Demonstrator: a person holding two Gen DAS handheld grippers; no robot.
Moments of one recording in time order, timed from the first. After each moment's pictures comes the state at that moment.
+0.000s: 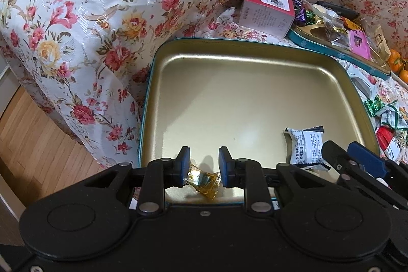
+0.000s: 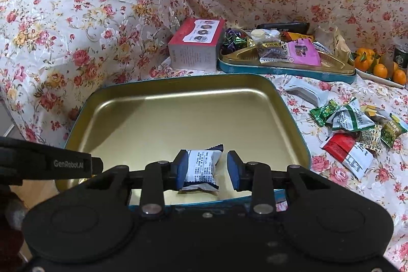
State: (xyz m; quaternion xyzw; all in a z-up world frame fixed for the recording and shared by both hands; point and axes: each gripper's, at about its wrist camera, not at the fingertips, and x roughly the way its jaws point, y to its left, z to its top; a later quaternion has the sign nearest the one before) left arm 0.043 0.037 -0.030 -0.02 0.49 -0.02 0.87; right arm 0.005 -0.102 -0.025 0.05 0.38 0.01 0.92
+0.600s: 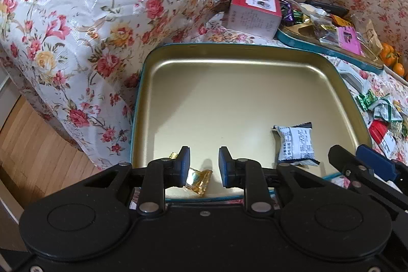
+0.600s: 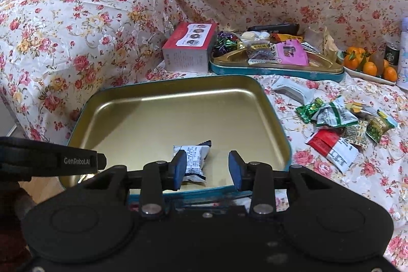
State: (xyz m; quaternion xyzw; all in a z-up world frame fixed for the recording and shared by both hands) left arm 0.035 0.024 -0.024 0.00 0.48 -0.03 0.88; right arm -0.013 -0.114 -0.017 0.06 0.37 0.00 0.93
